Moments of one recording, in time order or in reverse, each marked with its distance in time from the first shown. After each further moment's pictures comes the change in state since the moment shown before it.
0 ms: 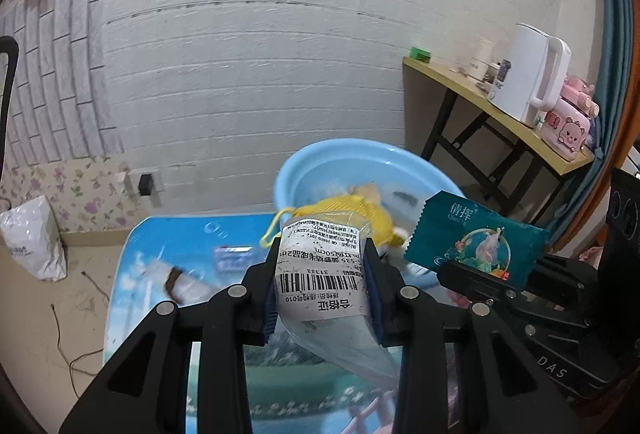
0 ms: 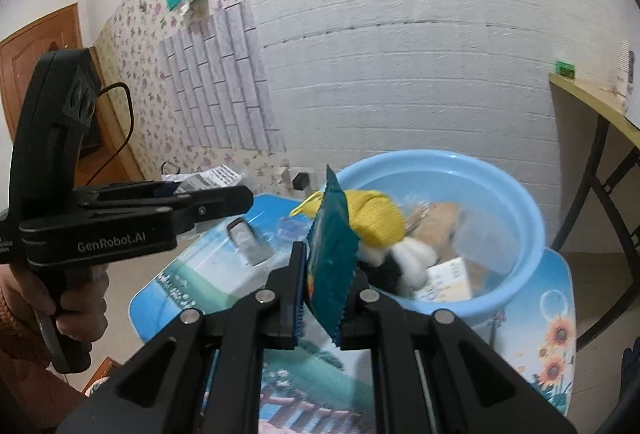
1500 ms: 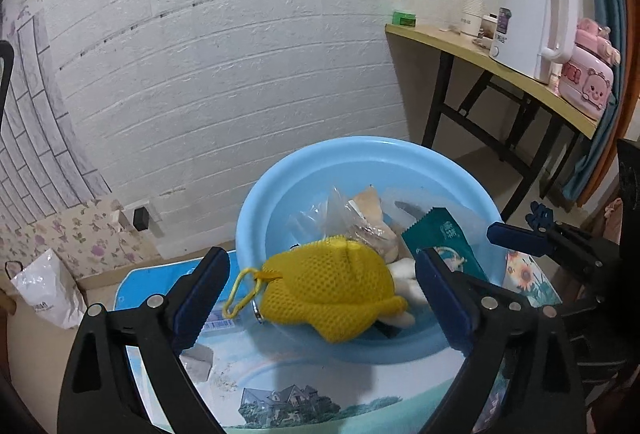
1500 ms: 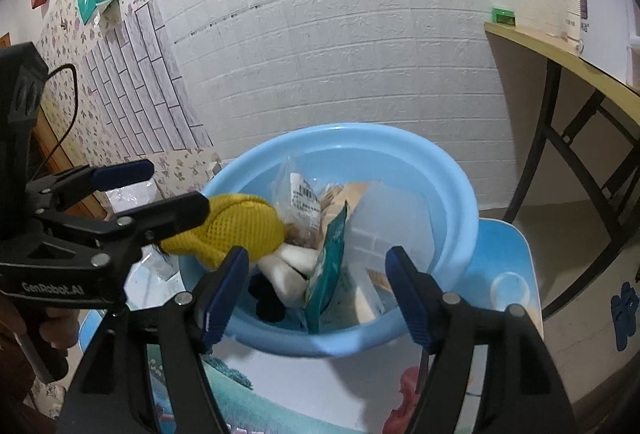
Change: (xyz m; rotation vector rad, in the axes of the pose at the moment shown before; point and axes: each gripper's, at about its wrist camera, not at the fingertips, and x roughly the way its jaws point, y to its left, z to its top) left arm 0.068 -0.043 0.035 0.187 0.062 0.071; right arm 0.036 -0.074 -0.002 0.153 0.096 -0.170
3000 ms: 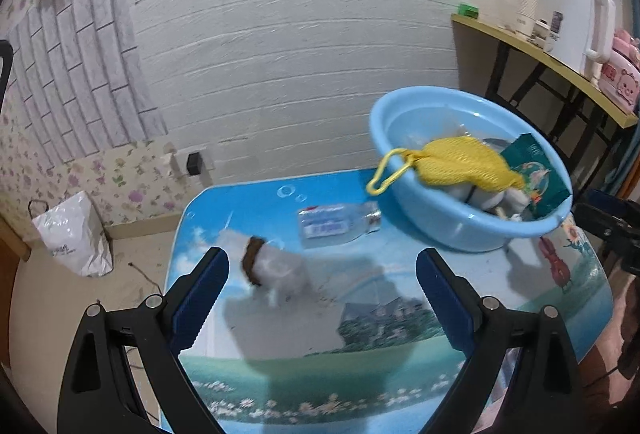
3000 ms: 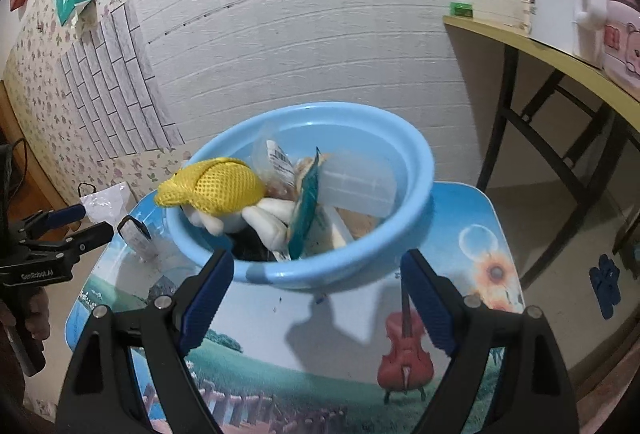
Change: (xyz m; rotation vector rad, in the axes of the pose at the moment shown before) left arm -0.027 0.094 -0.089 -0.144 0.052 0.115; right arm -0.027 0.005 -0.037 0.040 -0.009 -0.127
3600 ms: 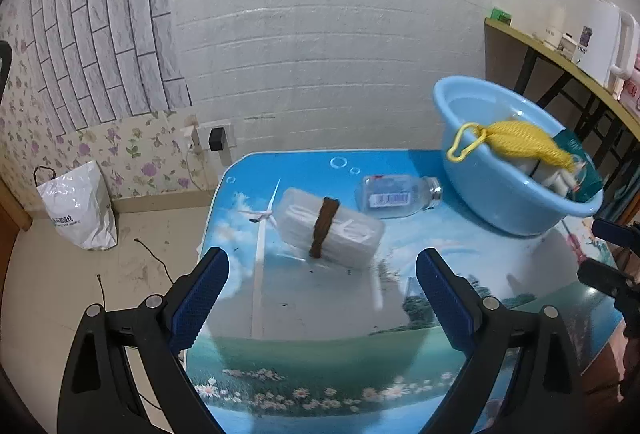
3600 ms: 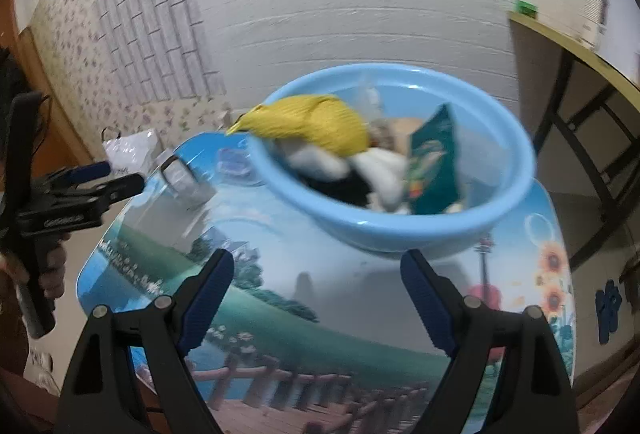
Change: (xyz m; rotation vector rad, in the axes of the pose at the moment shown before) left arm 0.020 0.054 -0.026 -0.073 0.026 0.022; right arm 0.026 0.076 -0.022 -0.160 0.128 0.094
